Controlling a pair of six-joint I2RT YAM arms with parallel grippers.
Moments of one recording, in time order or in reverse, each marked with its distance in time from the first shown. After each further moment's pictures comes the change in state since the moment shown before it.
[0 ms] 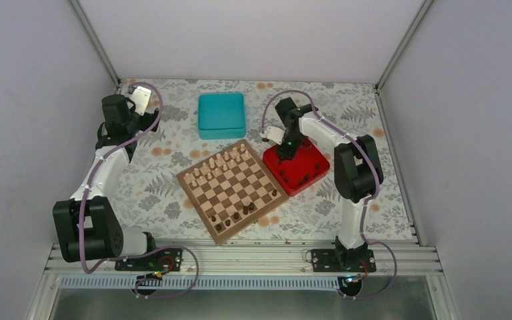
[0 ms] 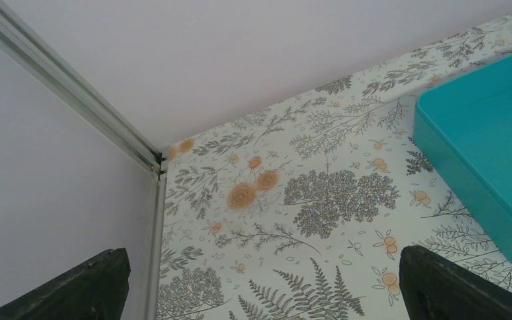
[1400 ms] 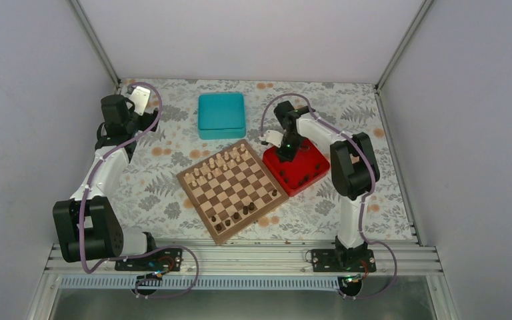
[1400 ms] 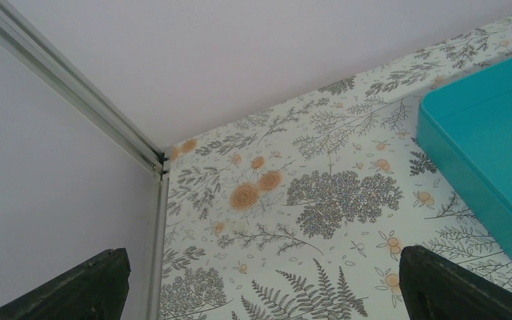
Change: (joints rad) left arm 0.006 0.000 -0.003 0.007 0.003 0.000; right arm 0.000 0.056 -0.006 0.013 -0.011 -0.002
